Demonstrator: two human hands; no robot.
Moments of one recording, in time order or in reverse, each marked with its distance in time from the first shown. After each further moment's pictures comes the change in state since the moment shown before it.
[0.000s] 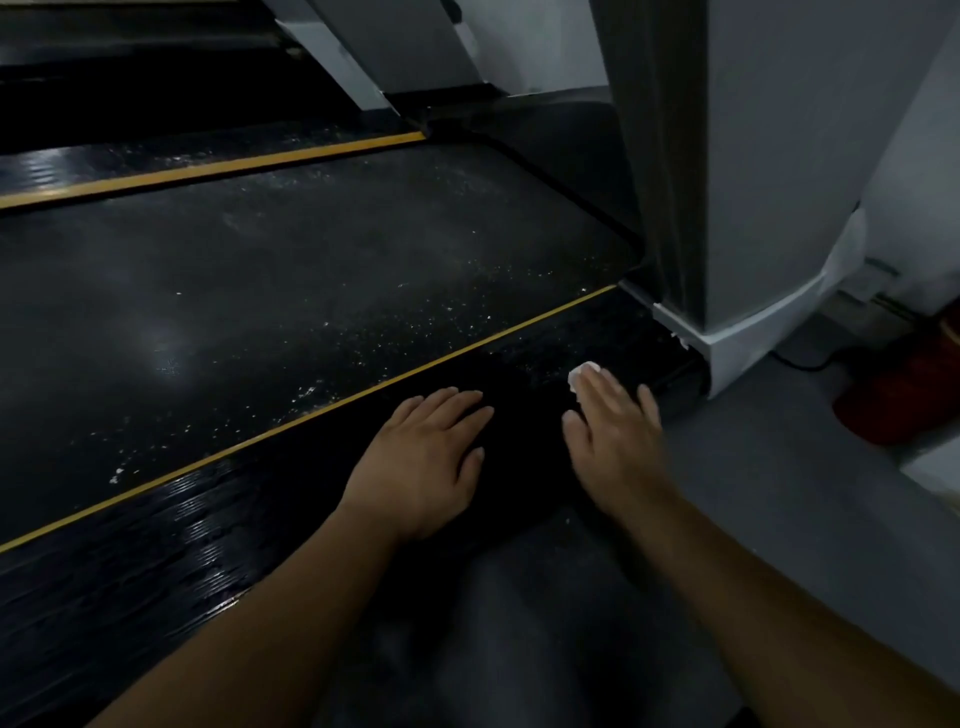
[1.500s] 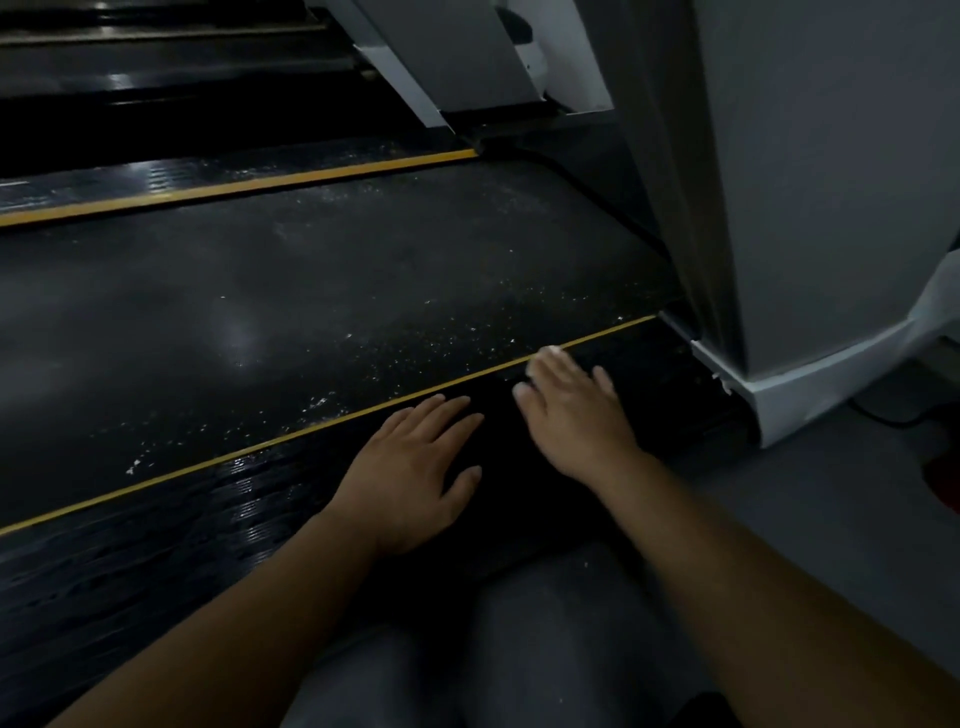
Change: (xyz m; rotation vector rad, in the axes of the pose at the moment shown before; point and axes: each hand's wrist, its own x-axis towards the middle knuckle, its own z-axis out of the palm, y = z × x) left_hand 0.012 -0.006 0.002 0.049 0.013 -0.138; right_hand 0.084 -0.034 0.012 -0.017 -0.405 -0.178
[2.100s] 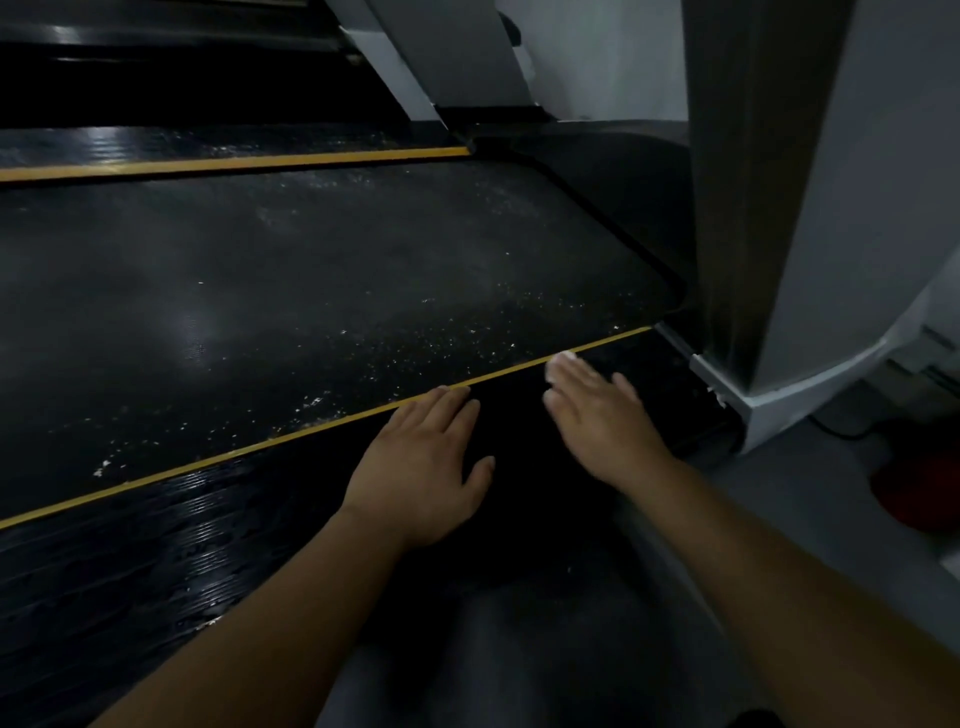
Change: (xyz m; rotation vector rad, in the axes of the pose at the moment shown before) left_hand 0.014 0.001 0.000 -0.030 0.036 -0.045; right_hand -0.001 0.017 -0.012 0.030 -0.004 0.038
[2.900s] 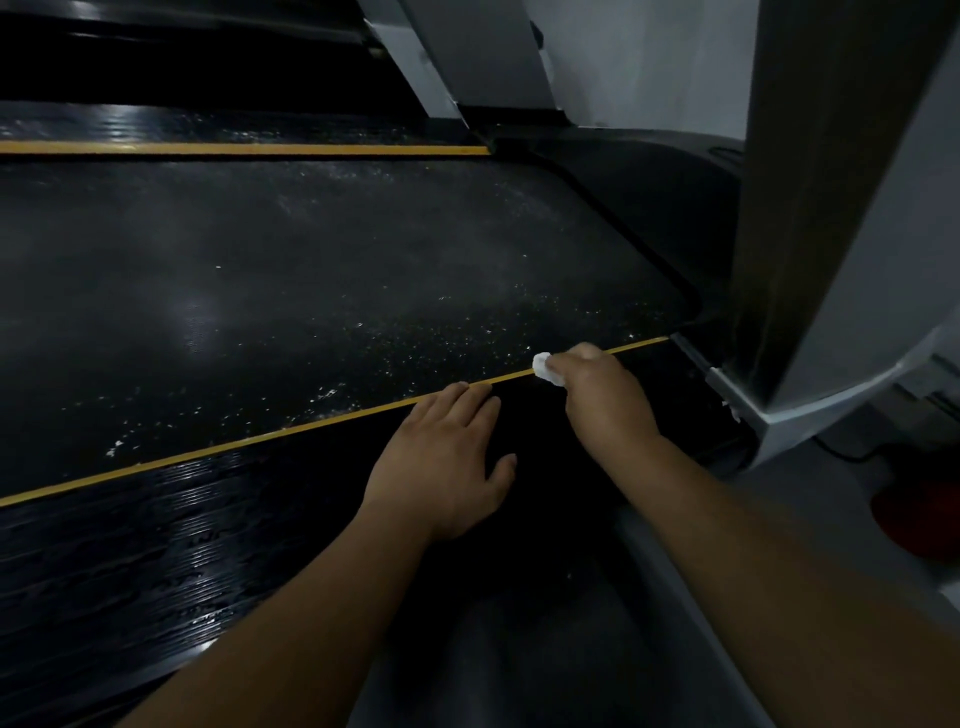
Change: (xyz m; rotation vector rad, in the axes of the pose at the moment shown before) left_hand 0.004 0.004 0.000 -0.011 0.004 -0.021; right_hand 0.030 -0.016 0.000 -0.026 0.144 -0.037
